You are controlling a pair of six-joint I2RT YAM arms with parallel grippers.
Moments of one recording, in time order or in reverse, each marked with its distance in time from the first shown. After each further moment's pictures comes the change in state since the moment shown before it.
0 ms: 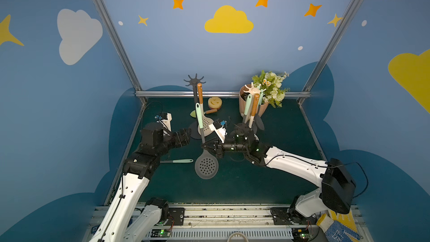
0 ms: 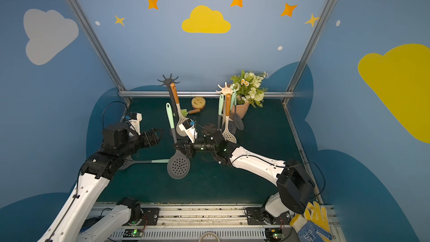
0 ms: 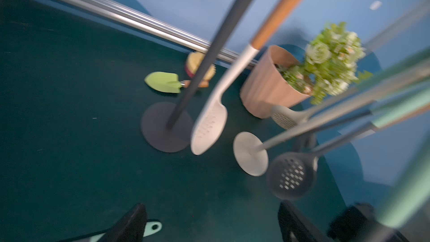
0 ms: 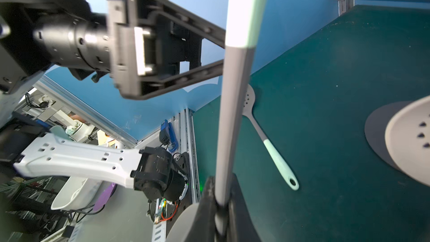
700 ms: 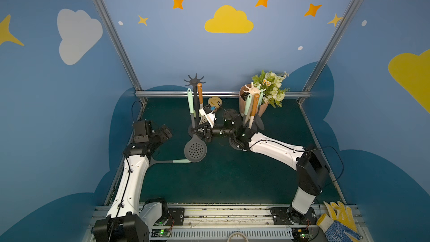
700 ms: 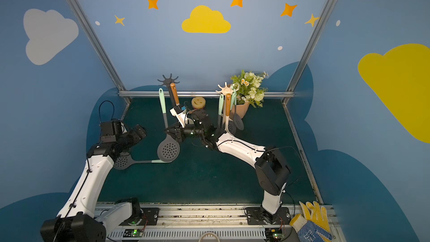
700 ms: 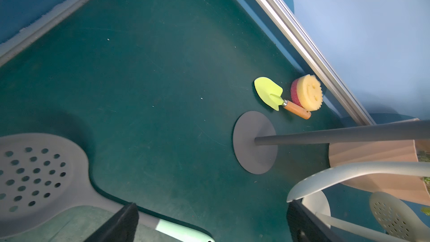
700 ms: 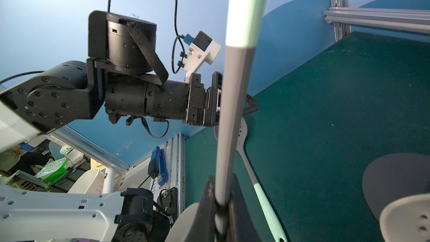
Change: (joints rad) left arm 0.325 0.196 -0.064 0.015 -0.004 -0.136; right arm -0.060 0.258 0.308 0.012 -0.052 0.041
